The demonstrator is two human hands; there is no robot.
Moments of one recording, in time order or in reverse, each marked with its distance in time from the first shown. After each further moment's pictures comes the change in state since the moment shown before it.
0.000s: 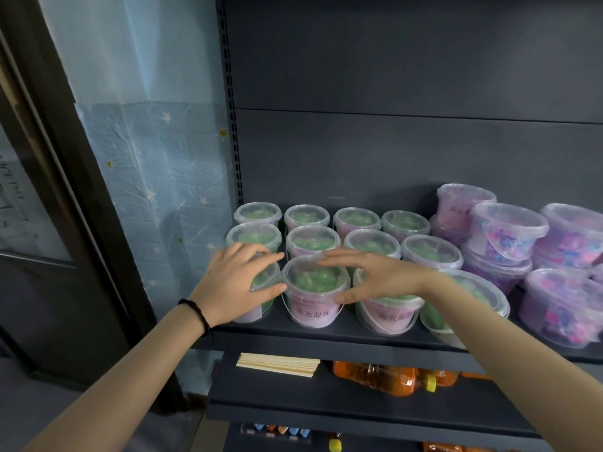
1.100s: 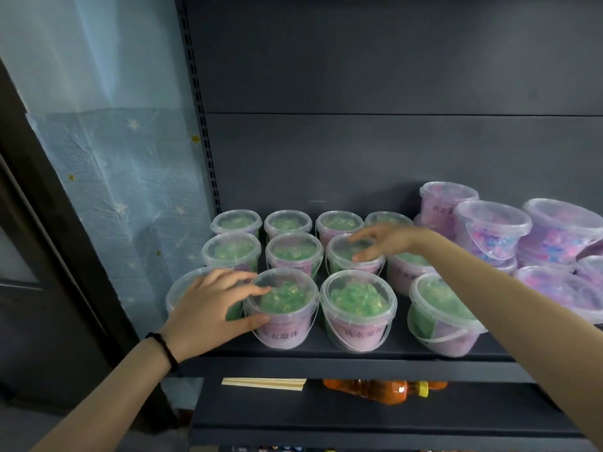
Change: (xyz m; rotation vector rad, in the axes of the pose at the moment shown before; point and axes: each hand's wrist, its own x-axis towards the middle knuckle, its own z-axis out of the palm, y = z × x) left_hand -0.001 -0.005 0.013 -0.131 -0.112 0.021; right_hand 0.027 0.080 -0.070 -0.037 0.041 0.427
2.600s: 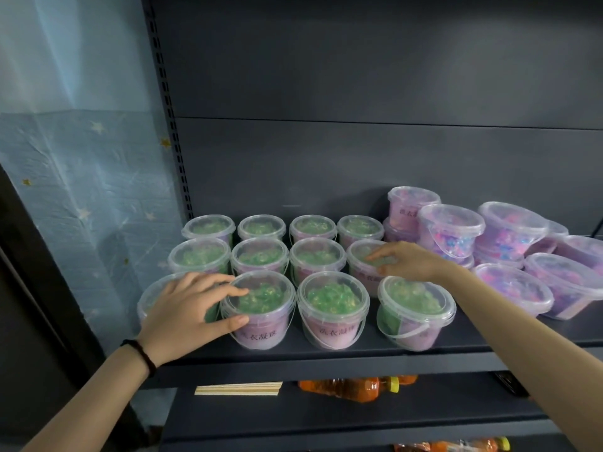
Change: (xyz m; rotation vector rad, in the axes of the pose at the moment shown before) left_hand 0.008 0.011 -0.001 0.036 -0.041 -0.060; right_hand -0.063 0.064 0.017 0.031 0.251 0.041
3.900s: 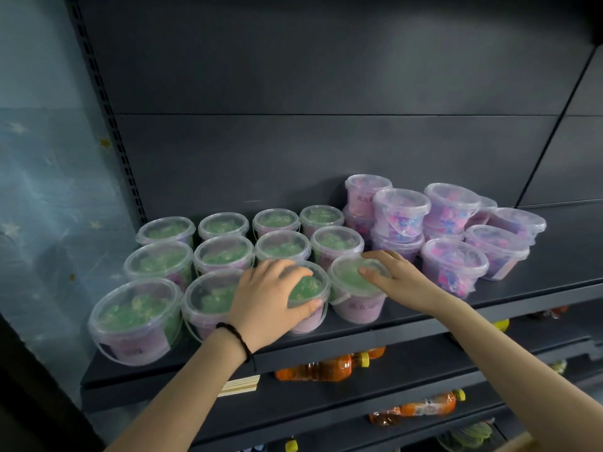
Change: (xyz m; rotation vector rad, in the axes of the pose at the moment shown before) left_hand 0.049 0.125 0.029 0.007 0.052 0.254; right_hand -0.091 -0.002 0.038 0.185 0.253 0.185
